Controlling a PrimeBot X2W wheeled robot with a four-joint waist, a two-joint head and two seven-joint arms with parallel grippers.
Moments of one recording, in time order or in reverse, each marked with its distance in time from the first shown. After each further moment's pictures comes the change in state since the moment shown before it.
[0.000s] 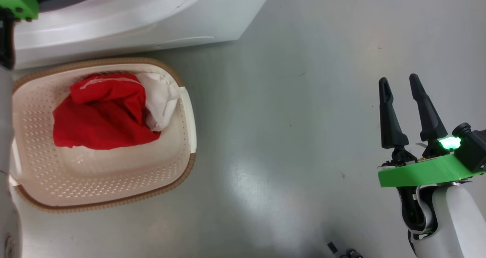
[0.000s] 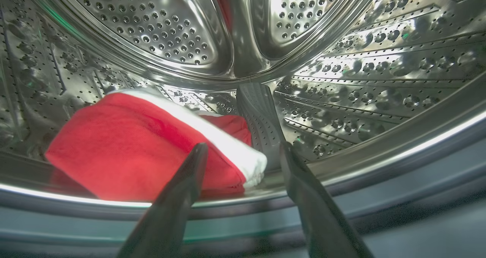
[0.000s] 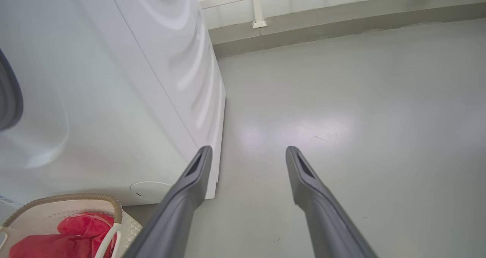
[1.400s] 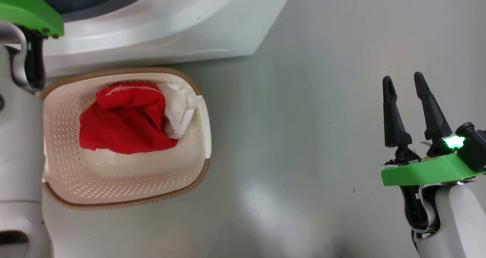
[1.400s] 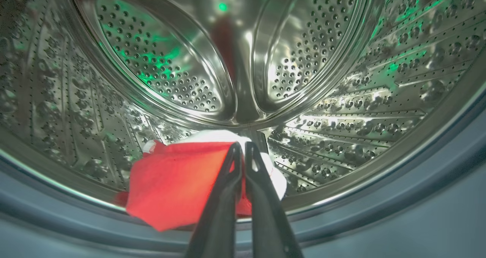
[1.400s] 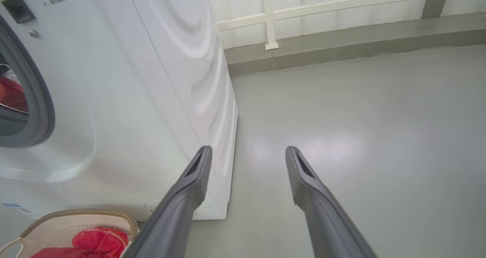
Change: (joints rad) left arm 0.201 -0.047 0.071 -0.315 -0.047 0.042 0.000; right arm 0.000 0.000 -0.015 -0.006 -0.030 0.000 0.000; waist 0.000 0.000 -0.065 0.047
